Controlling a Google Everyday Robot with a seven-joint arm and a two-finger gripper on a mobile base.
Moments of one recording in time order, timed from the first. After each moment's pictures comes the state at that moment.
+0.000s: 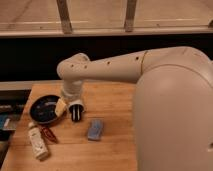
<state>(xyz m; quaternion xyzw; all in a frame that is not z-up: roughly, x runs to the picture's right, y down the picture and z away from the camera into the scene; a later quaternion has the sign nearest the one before) -0.178 0.087 0.712 -0.37 0.01 0.38 0.85</state>
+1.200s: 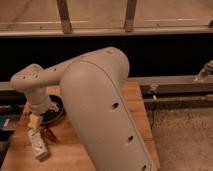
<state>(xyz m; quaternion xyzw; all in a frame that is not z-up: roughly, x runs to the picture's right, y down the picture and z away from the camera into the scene) -0.295 0.156 0.724 -0.41 0.09 0.21 0.88</state>
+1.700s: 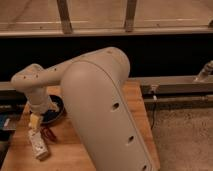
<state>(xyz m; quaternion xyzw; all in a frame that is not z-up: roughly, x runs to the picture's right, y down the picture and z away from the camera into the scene) -0.296 0.157 0.723 -0.41 0.09 0.21 0.88</state>
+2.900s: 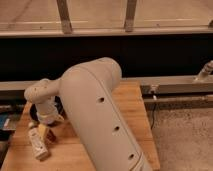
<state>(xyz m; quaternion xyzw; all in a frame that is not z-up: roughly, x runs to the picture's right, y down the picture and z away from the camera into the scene) -0.286 0.229 0.783 -0.46 0.12 0.22 0.85</state>
